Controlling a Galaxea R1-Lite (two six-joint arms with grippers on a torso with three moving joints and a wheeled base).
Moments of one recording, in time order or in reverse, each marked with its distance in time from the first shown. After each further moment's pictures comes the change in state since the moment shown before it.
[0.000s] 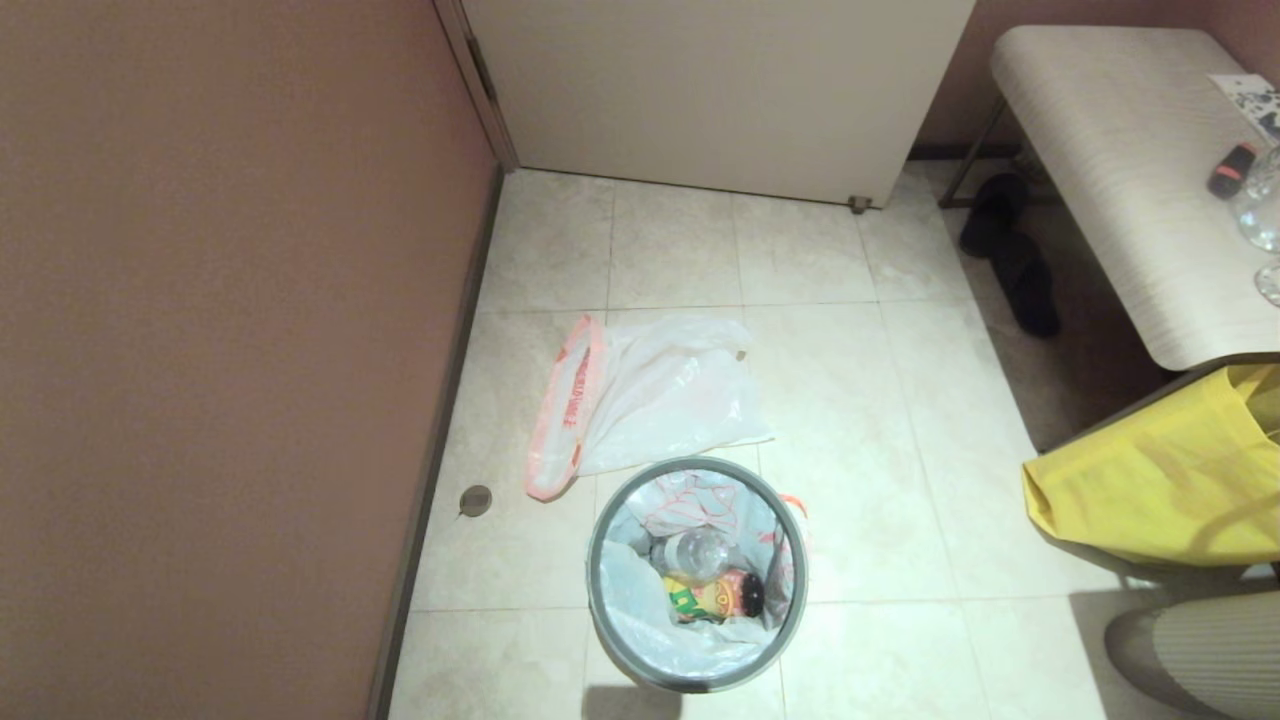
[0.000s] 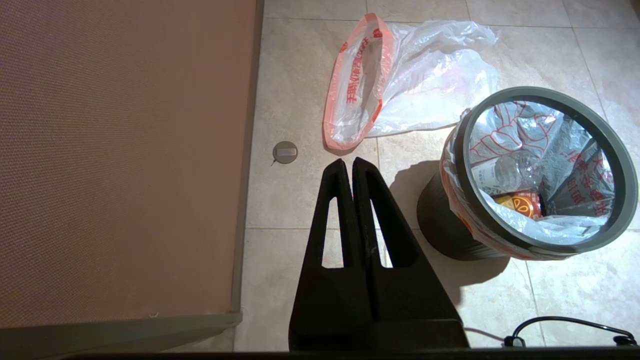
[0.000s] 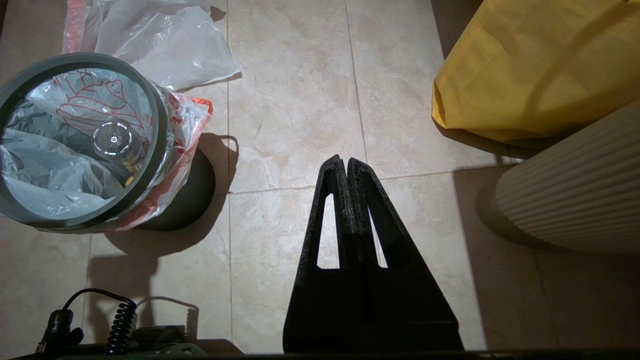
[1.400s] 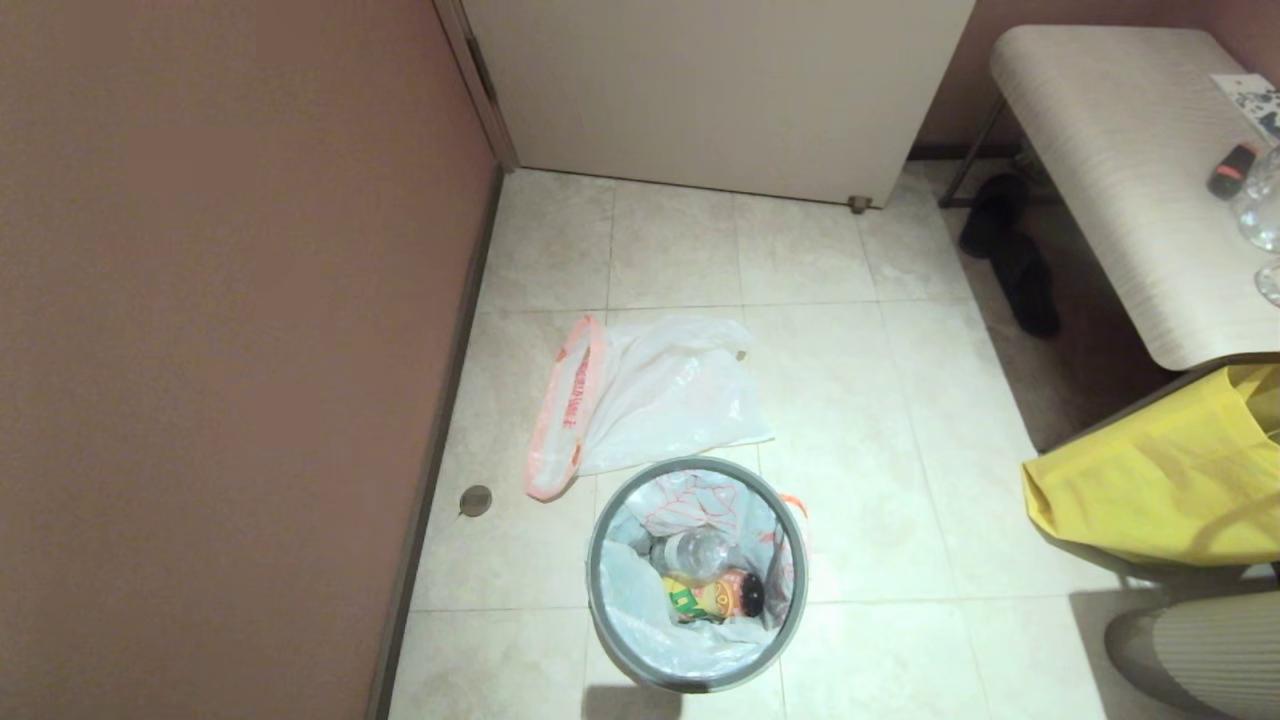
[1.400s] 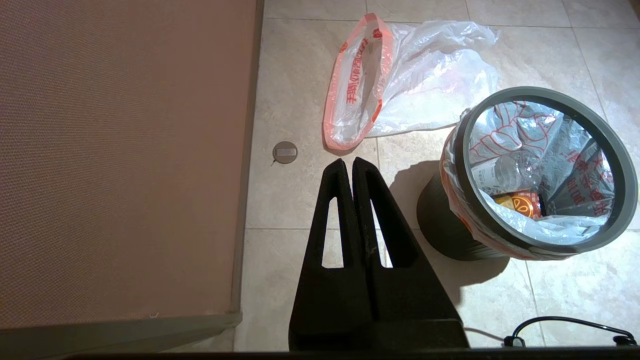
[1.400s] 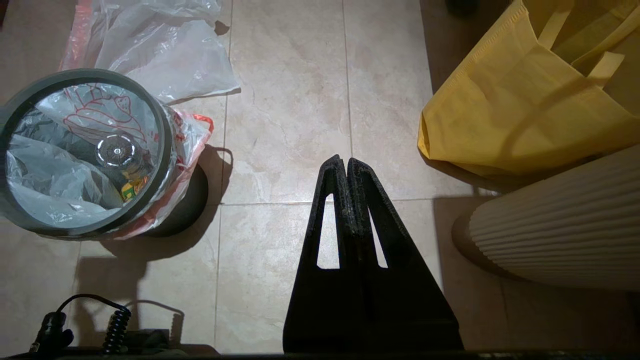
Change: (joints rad) left arm 0.000 0.000 0.000 0.000 0.000 0.000; right arm 0.001 0.141 -0.208 0.064 0.009 -0.085
